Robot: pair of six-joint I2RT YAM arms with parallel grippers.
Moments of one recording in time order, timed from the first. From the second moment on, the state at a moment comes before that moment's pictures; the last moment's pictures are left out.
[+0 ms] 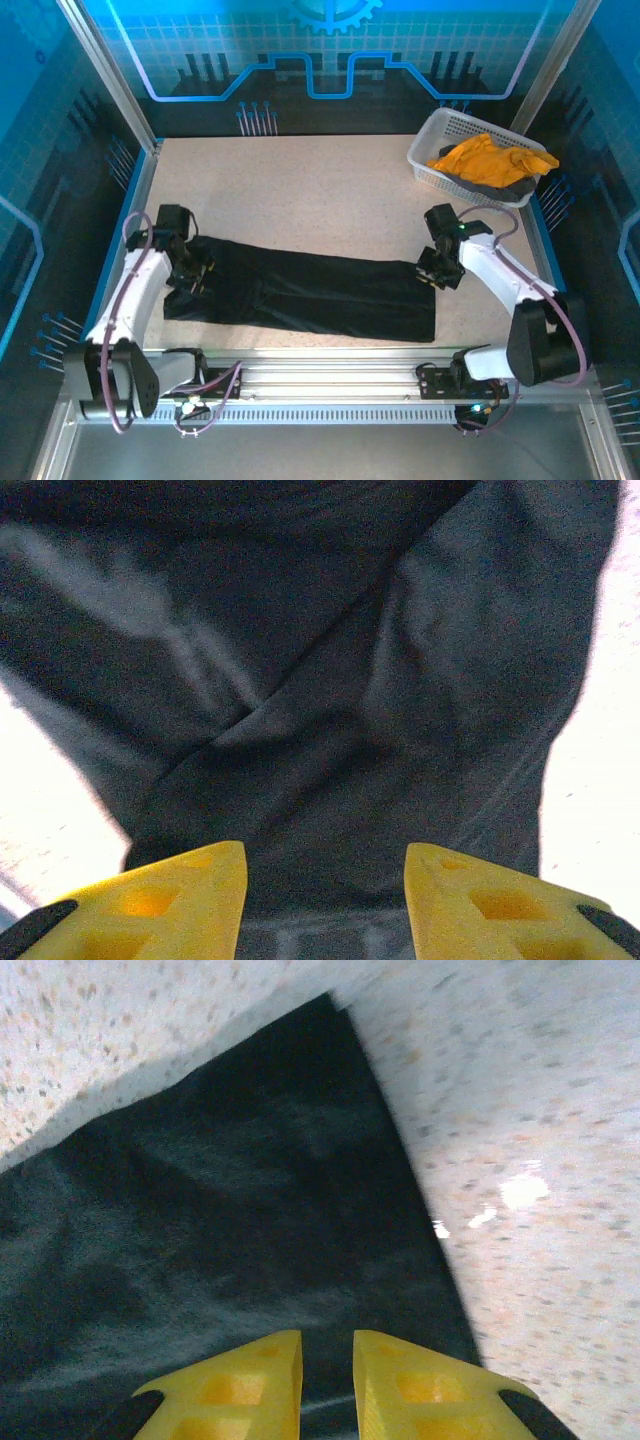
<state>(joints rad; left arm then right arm) 0.11 1.25 0.94 -1.02 0.08 -1.16 0.22 1.41 0.90 -0.95 -0.04 0.79</state>
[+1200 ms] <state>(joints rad) 0.33 1.83 1.17 -0.70 0.18 -0.79 0.18 1.70 1.18 -1.04 0.00 0.82</state>
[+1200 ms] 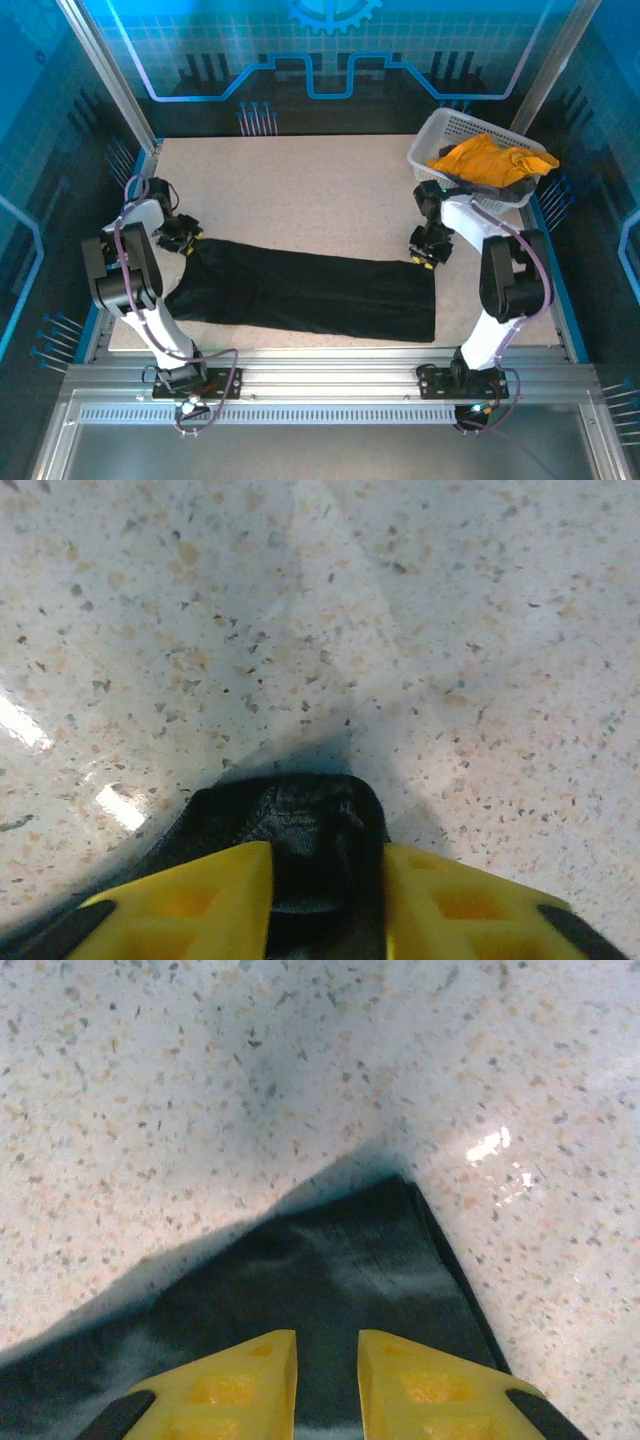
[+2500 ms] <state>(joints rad) 0.36 1.81 1.25 -0.79 0.14 -0.81 0.20 1.82 1.36 -1.03 0.02 0.82</state>
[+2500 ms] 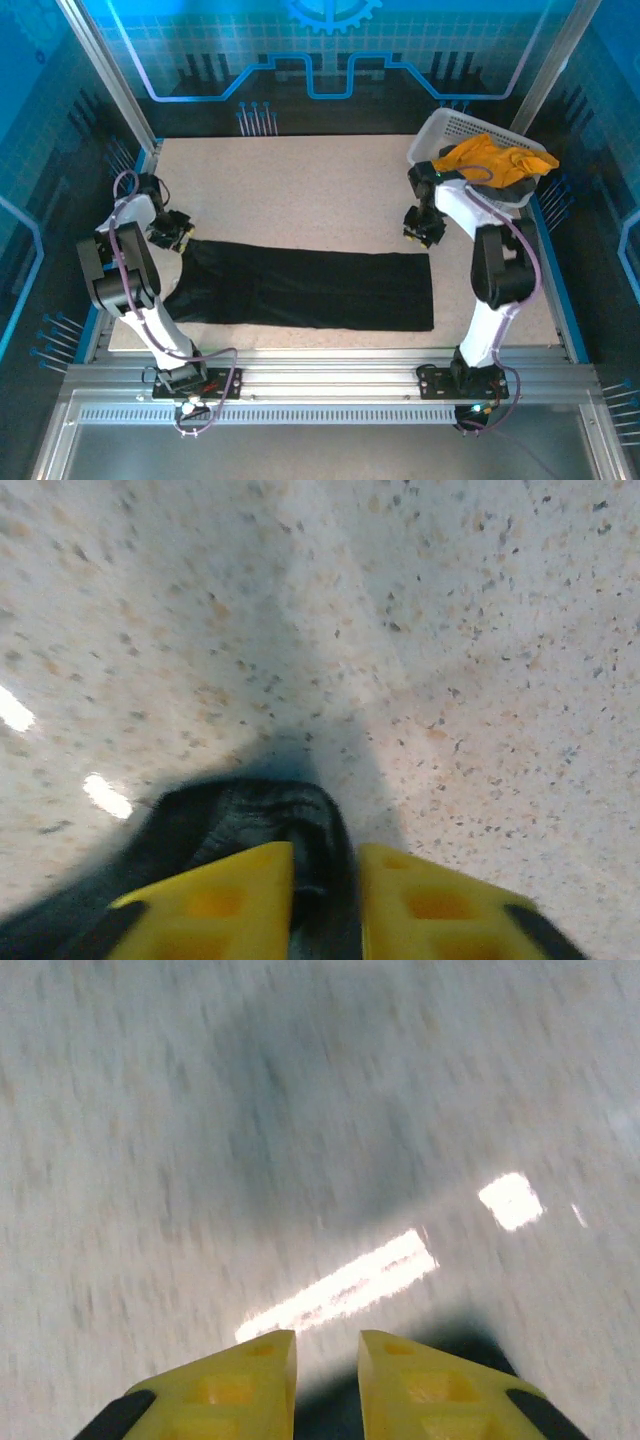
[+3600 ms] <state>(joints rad) -0.47 2.19 1.64 -0.81 0.39 -1.10 0.03 2.09 1.53 -1.00 -0.16 0.87</state>
